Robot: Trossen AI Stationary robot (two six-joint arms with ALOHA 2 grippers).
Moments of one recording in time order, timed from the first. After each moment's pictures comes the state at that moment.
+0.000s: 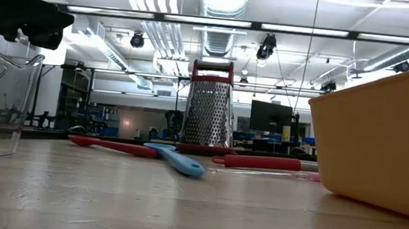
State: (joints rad) left arm -0.40 0.04 0.05 -0.06 -0.31 0.09; right arm 1.17 1.88 1.29 -1.49 0.60 2.14
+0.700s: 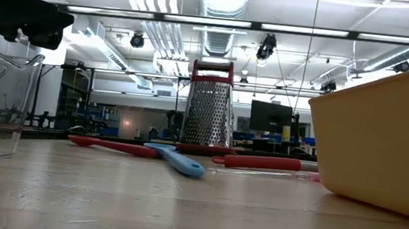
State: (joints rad) left arm -0.40 0.04 0.05 -0.06 -0.31 0.09; right arm 1.16 1.88 1.24 -1.41 0.52 2.08
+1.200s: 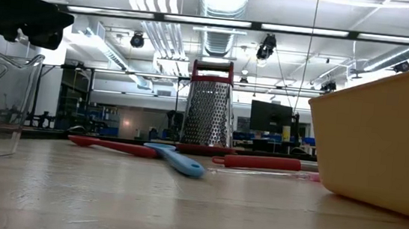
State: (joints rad) left arm -0.40 0.04 0.05 -0.06 -0.31 0.09; right arm 1.16 1.88 1.22 -1.42 0.33 2.10
